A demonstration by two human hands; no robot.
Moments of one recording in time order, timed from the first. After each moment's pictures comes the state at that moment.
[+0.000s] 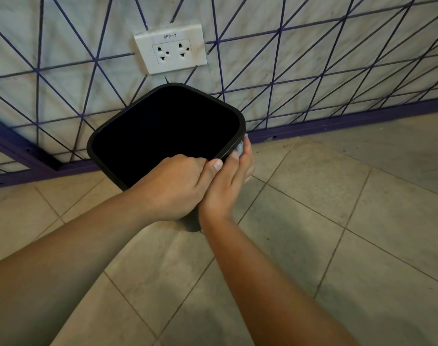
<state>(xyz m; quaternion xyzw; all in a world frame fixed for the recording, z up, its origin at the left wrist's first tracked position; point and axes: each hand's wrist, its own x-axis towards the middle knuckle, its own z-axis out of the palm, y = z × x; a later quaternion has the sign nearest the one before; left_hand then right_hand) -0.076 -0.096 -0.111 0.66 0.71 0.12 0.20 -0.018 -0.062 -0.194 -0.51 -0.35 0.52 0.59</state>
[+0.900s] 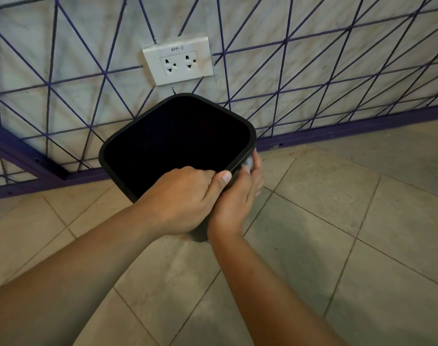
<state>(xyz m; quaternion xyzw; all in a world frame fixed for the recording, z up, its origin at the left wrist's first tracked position) -0.077 -0.097 -0.110 0.68 0.70 0.10 0.18 -0.016 -0.065 -0.197 -0.51 -0.28 0.55 0.60</state>
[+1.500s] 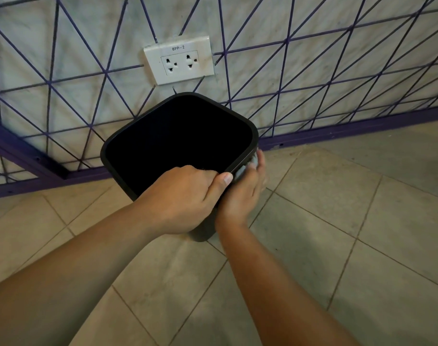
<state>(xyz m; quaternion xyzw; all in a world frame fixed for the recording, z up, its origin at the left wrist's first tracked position) -0.079 -0.098 -0.111 0.70 0.69 0.11 0.14 -0.009 -0.050 -0.204 -0.52 -0.26 0.57 0.59</state>
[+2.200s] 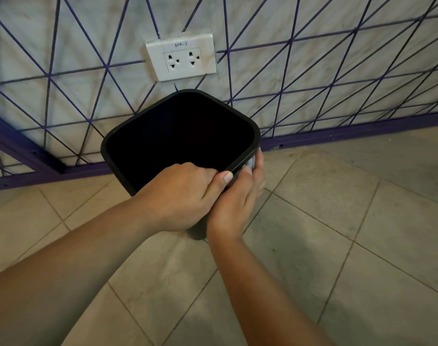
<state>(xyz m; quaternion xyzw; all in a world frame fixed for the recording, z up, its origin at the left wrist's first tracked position) -0.082 -0.095 -0.112 0.71 0.68 0.12 0.16 -0.014 -0.068 -0.201 -0.51 -0.32 0.52 0.61</state>
